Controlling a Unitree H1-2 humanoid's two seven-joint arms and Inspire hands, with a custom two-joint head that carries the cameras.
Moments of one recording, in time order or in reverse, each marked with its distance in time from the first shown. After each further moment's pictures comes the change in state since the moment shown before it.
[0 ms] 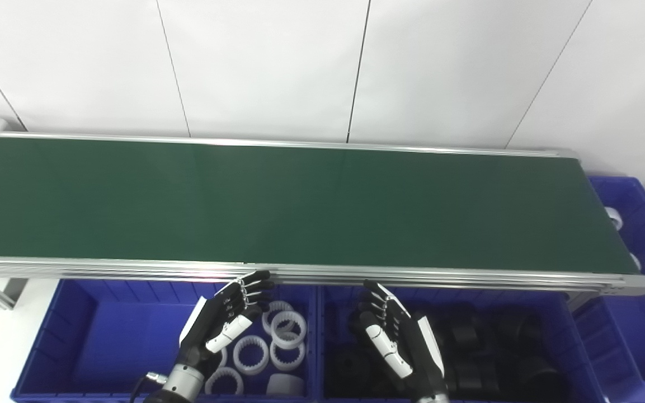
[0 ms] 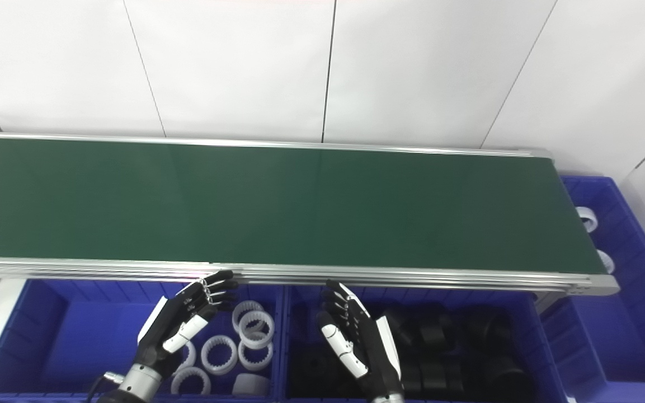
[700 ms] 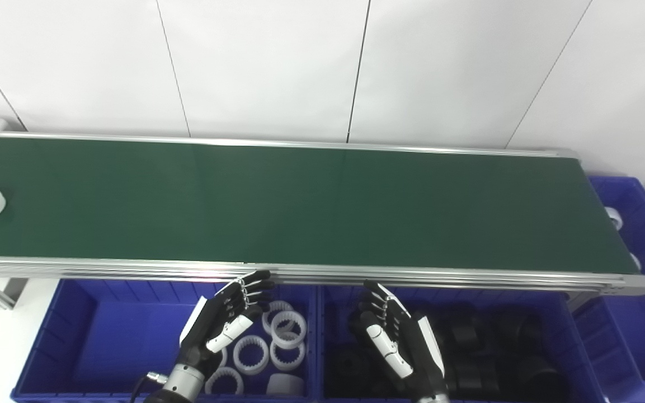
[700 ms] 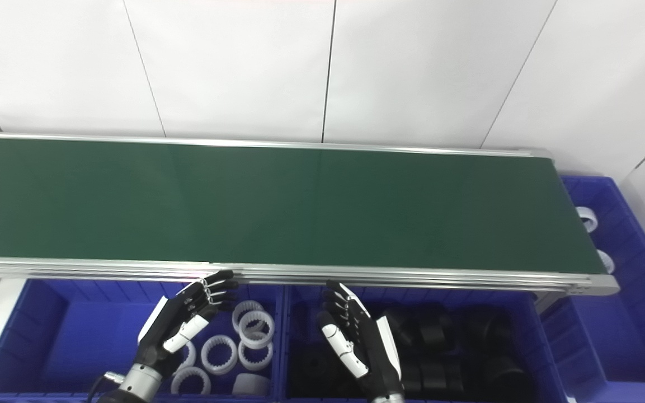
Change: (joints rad) left arm 0.000 -0.004 -0.002 0.001 0.000 0.000 0.000; right arm 0.000 -0.002 -0.001 0.001 0.003 0.000 0.002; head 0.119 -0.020
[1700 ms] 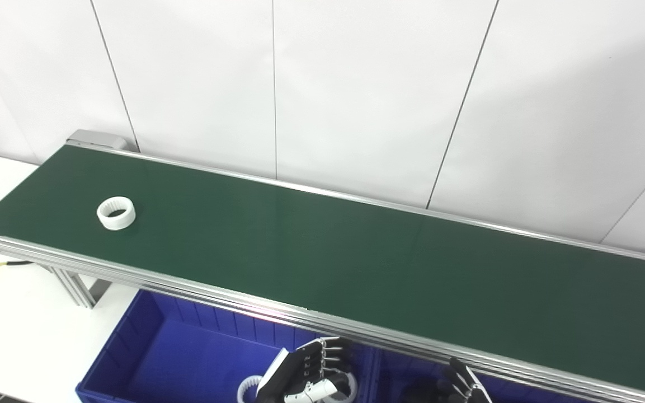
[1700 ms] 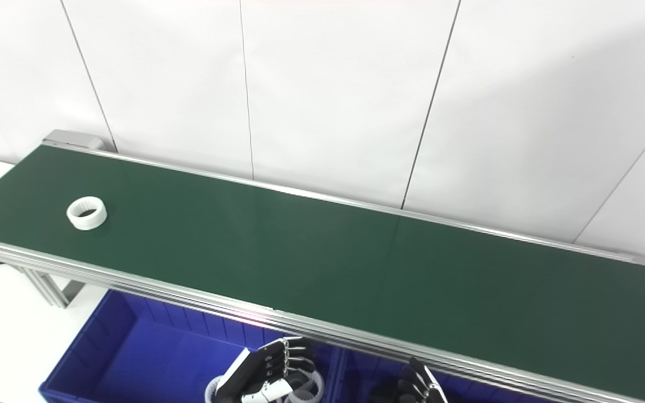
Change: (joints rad) left arm -0.003 -0.075 -0.055 0.047 0.093 0.000 0.102; right arm 0.034 -0.060 -0.040 -0.070 0.106 0.000 0.089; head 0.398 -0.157
